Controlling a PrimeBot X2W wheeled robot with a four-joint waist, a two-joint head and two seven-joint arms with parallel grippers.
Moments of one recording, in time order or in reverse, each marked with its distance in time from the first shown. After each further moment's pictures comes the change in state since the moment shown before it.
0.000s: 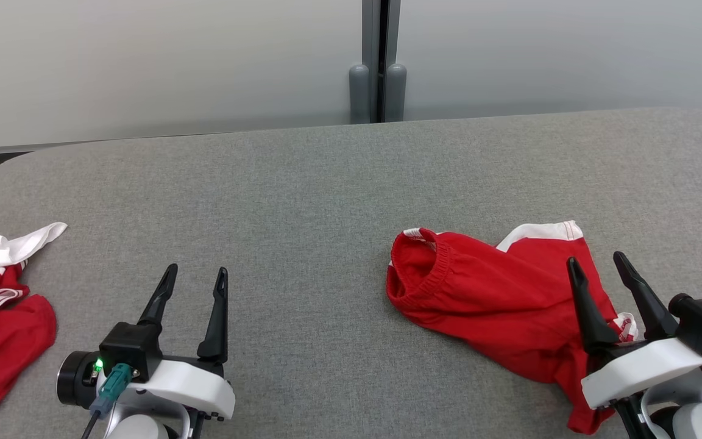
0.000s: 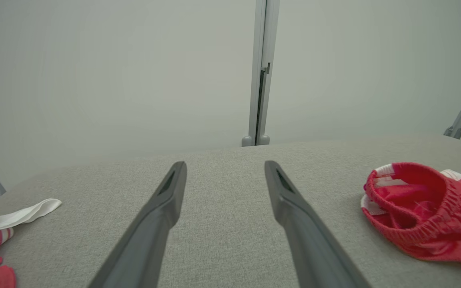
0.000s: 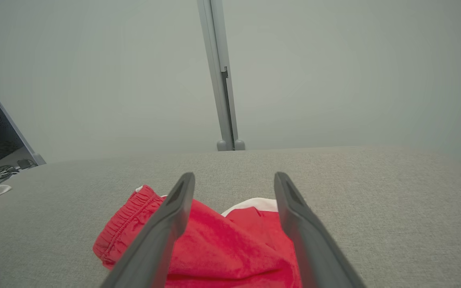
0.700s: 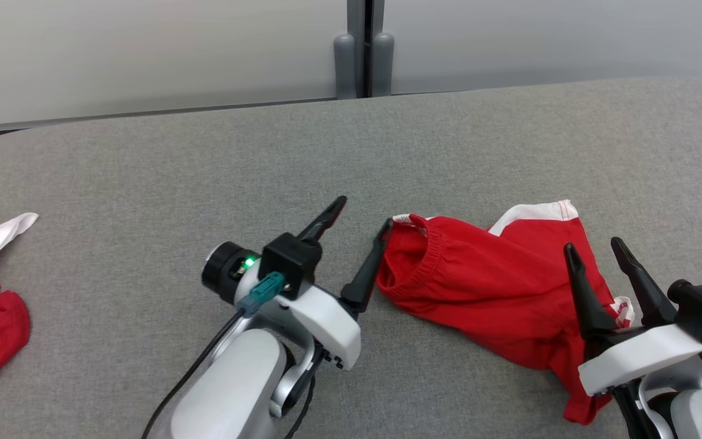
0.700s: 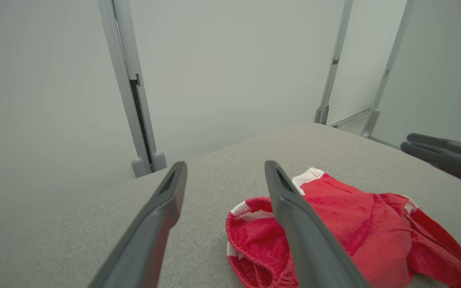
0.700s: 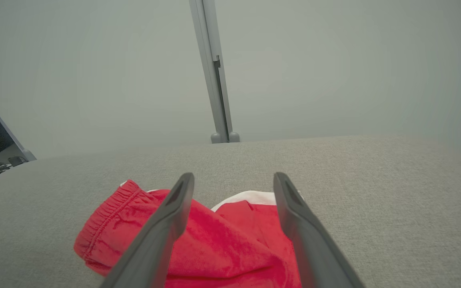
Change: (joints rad) left arm -0.290 -0.140 -0.239 0.077 0.029 -0.137 0.123; right arm -0.026 -0.001 0.005 -0.005 0.004 0.000 0.009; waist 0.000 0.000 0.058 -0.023
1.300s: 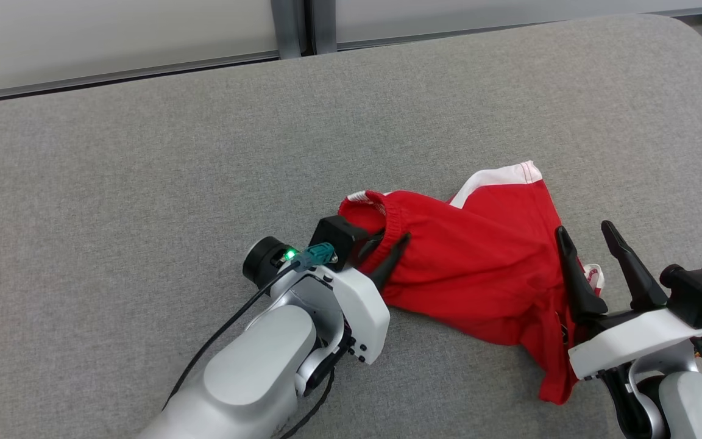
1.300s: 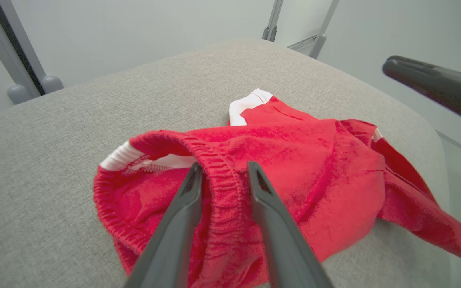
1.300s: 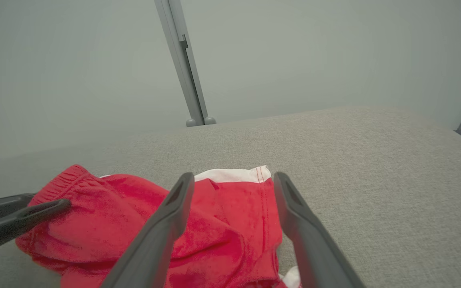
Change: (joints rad) left arm -0.234 -0.029 -0.333 0.286 -0.284 -0.019 0.076; right arm -0.066 0.005 0.032 0.047 0.030 0.000 -0.037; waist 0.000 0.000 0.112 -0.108
